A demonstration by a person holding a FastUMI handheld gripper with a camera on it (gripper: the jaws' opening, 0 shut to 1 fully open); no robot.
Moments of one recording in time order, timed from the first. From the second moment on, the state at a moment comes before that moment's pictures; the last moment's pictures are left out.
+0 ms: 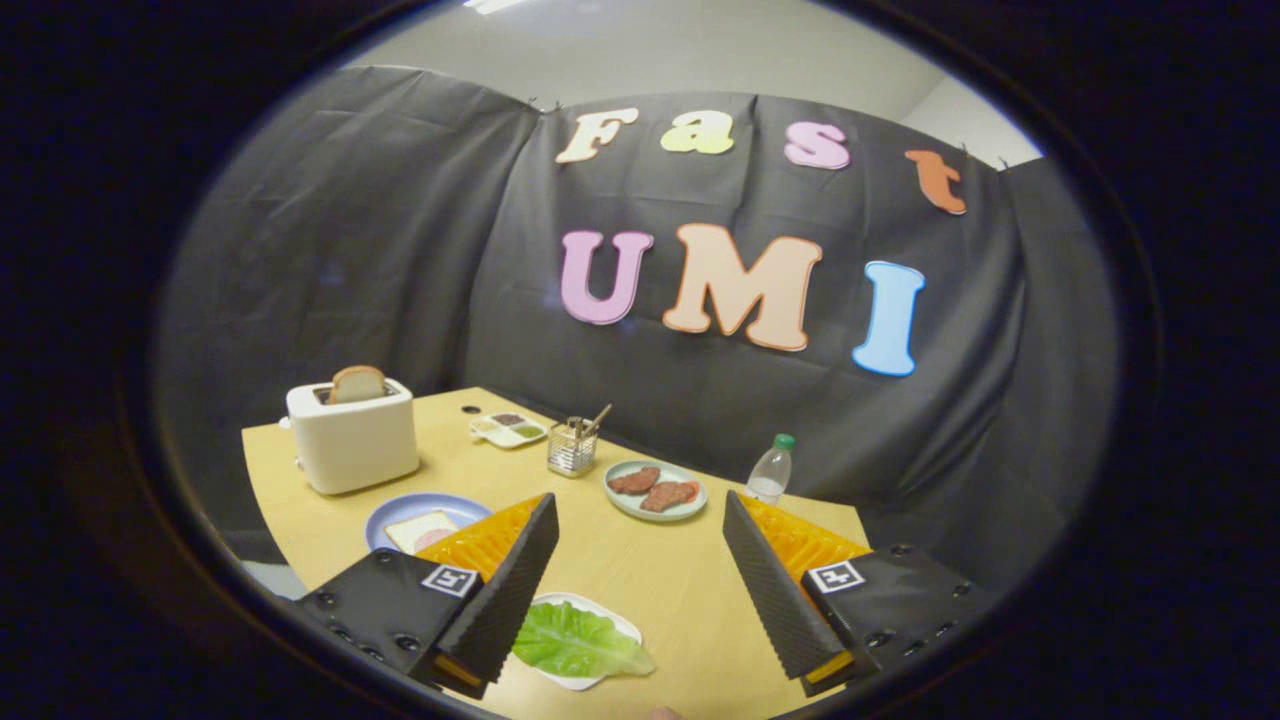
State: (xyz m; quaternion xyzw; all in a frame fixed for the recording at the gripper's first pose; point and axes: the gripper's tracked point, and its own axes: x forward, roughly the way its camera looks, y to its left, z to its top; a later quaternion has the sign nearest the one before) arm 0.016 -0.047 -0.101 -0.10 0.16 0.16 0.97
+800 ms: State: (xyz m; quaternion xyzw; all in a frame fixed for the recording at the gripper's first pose) arm 0.019 -0.029 -0.217 -0.15 0.29 0.27 0.91
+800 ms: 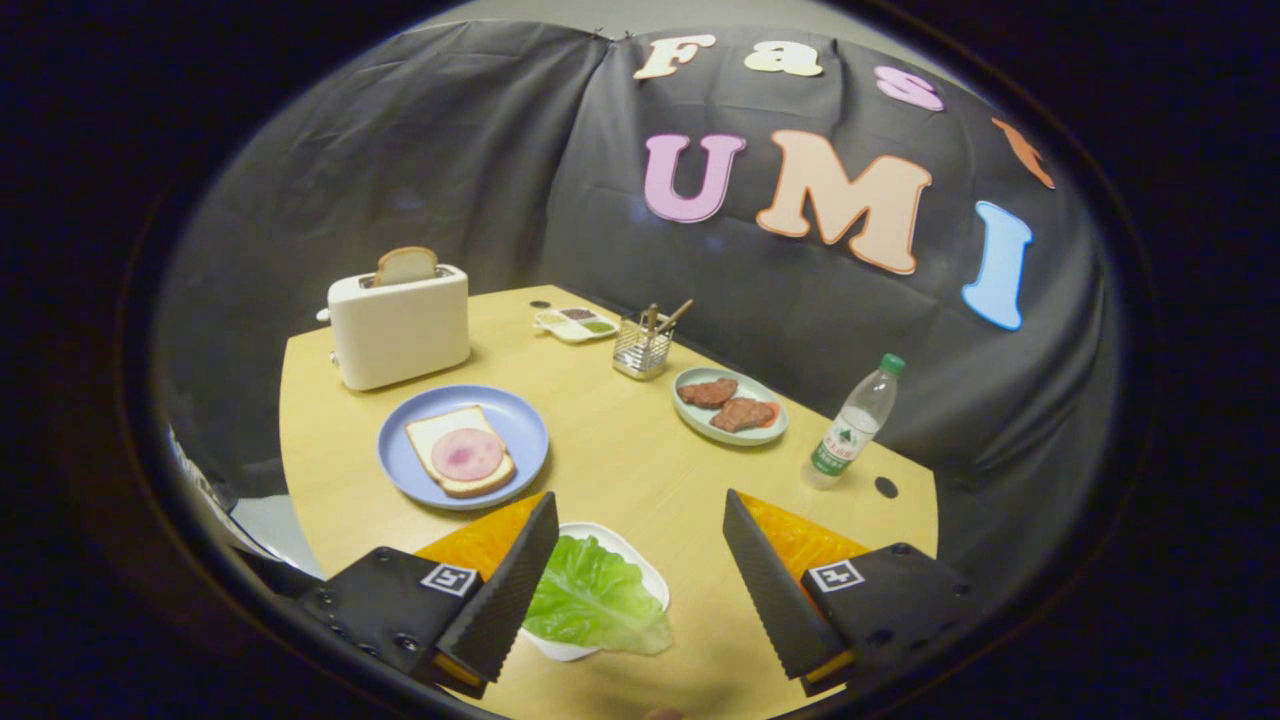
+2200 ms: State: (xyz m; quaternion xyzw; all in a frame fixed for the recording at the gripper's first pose) arm -0.025 -0.026 -0.364 -0.10 0.49 0.26 0.83
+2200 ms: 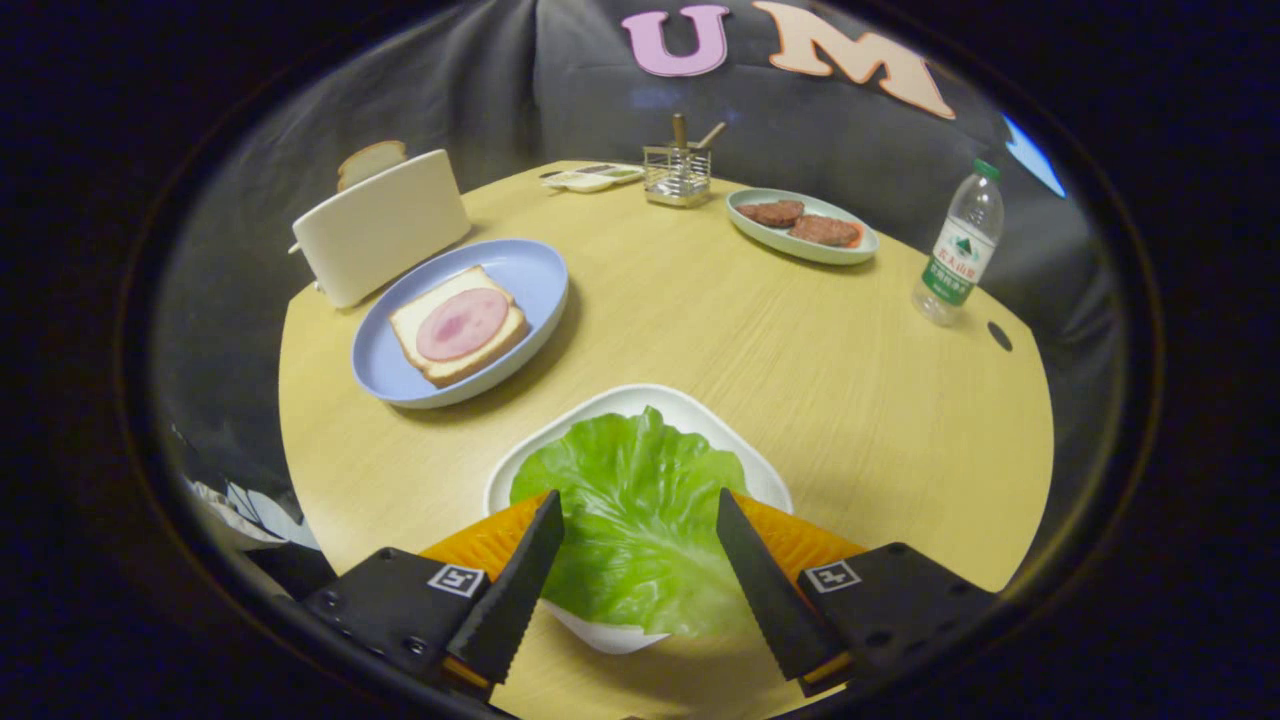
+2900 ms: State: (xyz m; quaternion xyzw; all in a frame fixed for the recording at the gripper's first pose) arm -0.023 -0.029 -0.356 -0.09 0.48 0.22 0.84
